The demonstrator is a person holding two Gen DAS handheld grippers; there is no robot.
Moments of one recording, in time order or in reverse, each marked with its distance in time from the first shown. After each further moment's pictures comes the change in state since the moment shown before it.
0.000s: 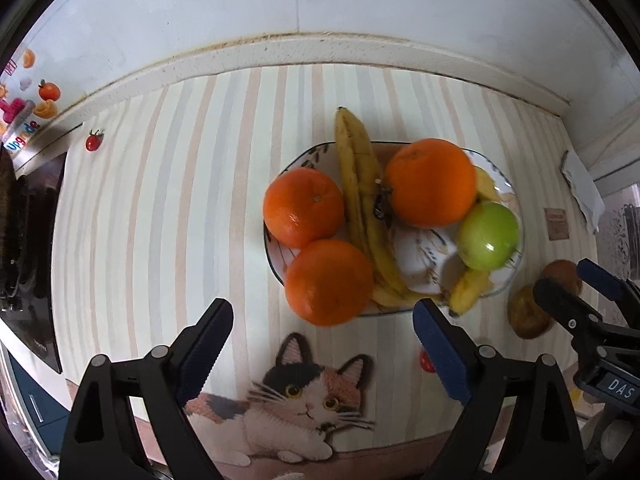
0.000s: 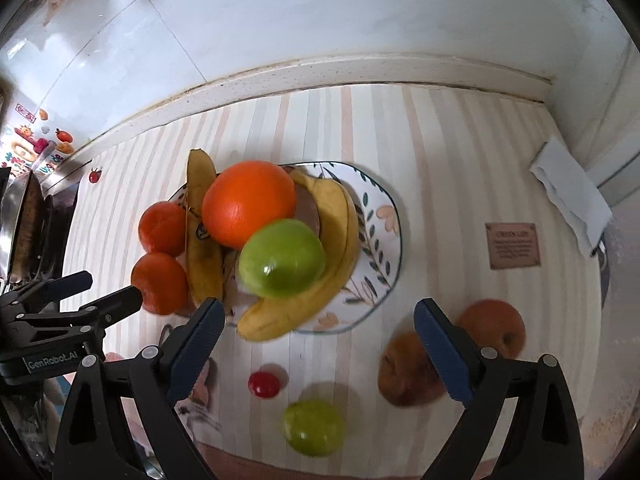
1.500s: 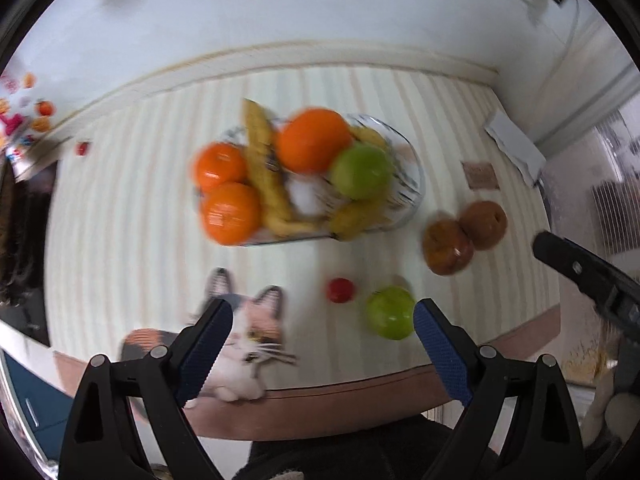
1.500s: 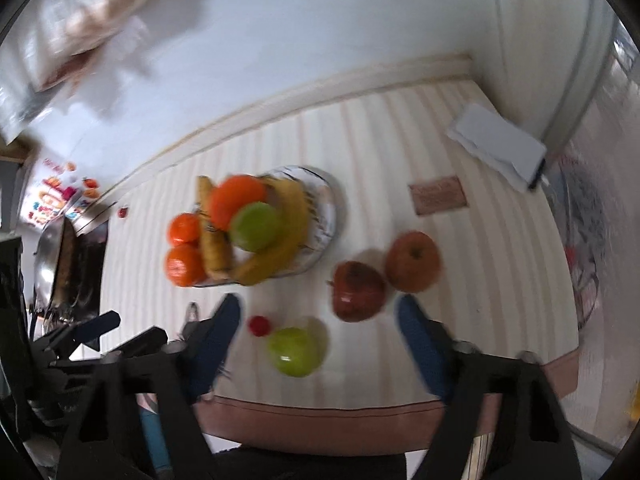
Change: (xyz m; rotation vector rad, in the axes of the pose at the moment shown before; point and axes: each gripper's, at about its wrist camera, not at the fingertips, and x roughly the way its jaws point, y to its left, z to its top) left arm -0.041 -0.091 -0.067 0.098 -0.021 -0.062; right arm -0.088 -0.093 -0.058 0.189 -0.054 0.089
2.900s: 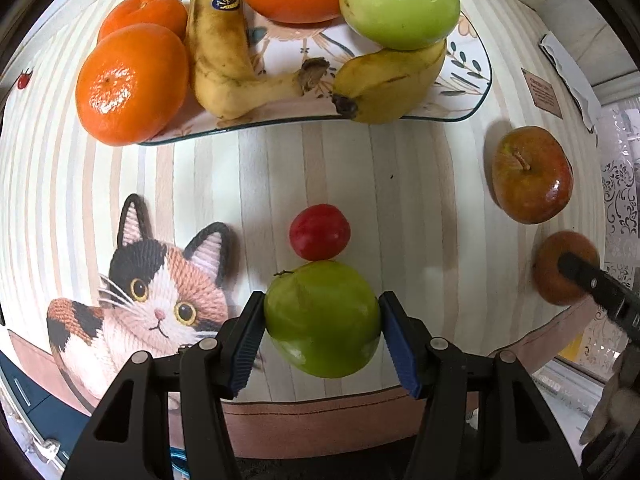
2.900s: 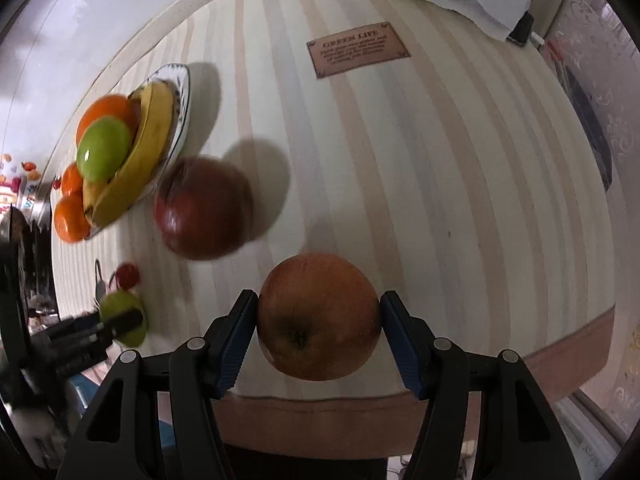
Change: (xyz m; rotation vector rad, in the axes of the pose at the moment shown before) left arm 0.117 0.019 -0.028 -0.048 0.246 -0.023; right arm 0.118 -0.077 -0.046 0.071 0.225 -0.065
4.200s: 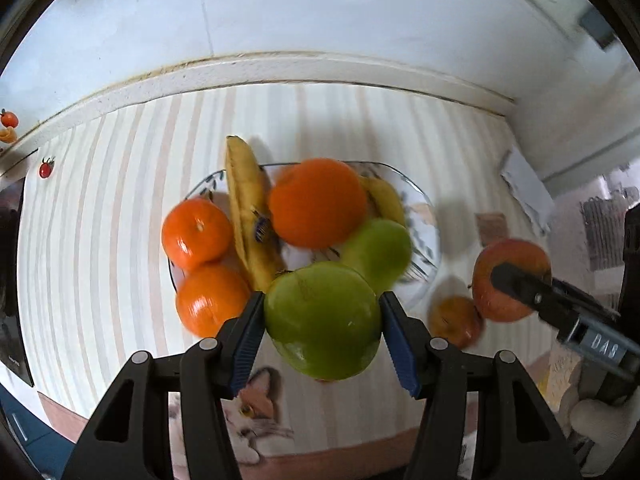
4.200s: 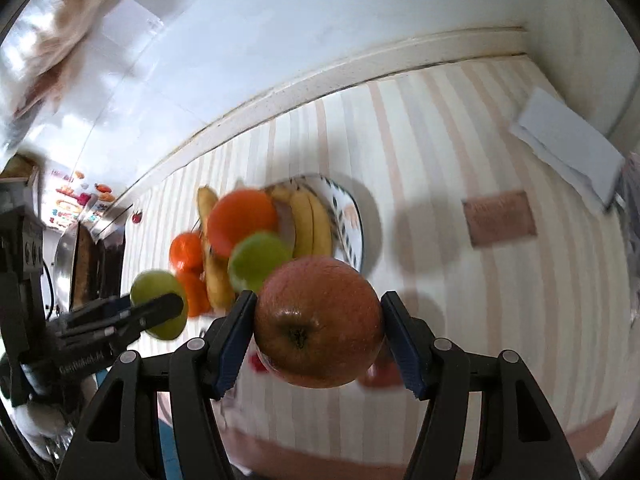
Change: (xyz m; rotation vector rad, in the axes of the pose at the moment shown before) left arm -0.102 0.020 0.094 0.001 -0.230 -0.056; right arm -0.057 0.100 0.107 -0.106 -0.138 0.222
